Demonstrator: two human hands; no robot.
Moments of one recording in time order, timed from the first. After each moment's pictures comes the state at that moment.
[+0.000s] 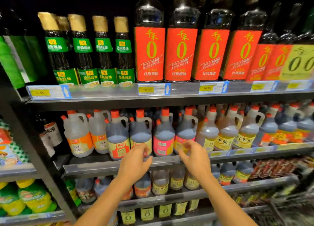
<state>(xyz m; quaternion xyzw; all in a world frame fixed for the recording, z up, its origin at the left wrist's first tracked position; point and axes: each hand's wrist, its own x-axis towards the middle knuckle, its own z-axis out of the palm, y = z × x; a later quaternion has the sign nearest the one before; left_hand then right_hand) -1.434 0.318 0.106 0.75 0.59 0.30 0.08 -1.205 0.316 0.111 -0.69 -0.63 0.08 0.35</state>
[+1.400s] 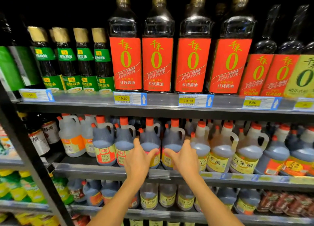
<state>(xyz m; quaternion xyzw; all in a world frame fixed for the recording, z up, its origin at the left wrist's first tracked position) -1.312 0.346 0.134 0.50 0.80 0.33 0.04 -1.158 0.375 0.133 -0.67 -0.63 0.18 0.34</state>
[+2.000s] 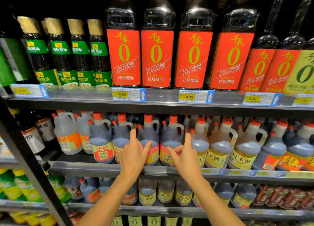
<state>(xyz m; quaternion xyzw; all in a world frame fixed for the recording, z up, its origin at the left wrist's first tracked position) -1.328 0.346 0.134 0.57 0.69 0.44 0.05 -1.151 0.358 0.129 -0.57 -0.68 0.21 0.41</state>
